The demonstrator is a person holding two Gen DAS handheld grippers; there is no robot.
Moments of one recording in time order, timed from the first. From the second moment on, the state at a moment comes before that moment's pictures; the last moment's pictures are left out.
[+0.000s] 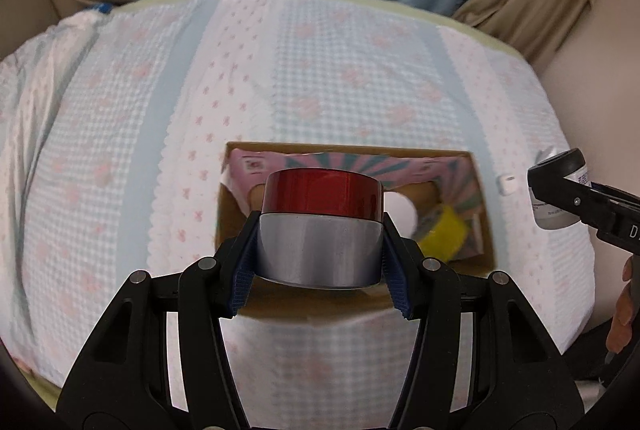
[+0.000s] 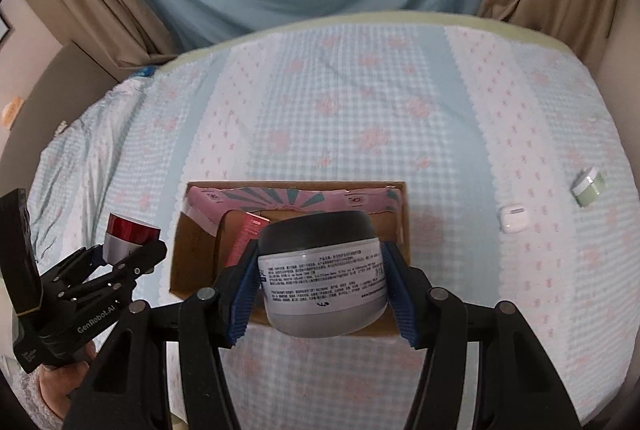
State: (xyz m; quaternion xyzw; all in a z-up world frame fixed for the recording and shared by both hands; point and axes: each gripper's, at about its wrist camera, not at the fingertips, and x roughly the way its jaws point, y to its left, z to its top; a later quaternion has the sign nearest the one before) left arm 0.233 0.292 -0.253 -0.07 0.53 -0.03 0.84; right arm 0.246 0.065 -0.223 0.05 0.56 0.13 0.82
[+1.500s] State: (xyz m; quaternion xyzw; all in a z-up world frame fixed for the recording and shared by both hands) left arm 0.293 0.304 -0.317 -0.06 0.58 -0.01 0.81; right arm 0.309 0.061 -0.324 0.11 0.61 0.11 0.78
